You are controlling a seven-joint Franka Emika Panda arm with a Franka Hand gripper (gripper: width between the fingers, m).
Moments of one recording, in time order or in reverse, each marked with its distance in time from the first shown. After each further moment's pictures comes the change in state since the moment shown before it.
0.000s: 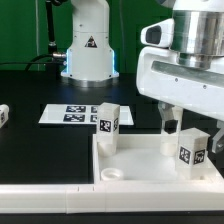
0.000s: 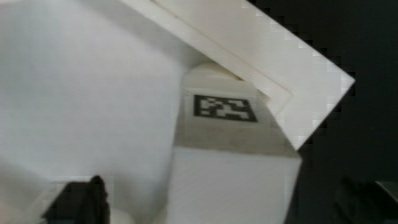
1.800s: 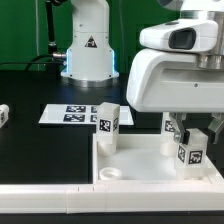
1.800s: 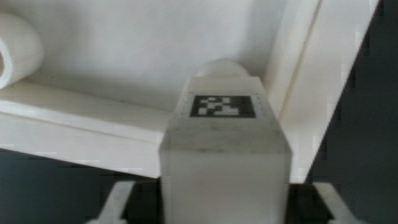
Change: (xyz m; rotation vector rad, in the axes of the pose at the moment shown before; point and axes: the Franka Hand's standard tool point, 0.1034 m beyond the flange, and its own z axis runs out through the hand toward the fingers) arm -0.002 -0.007 0.000 -0.015 0.042 -1.063
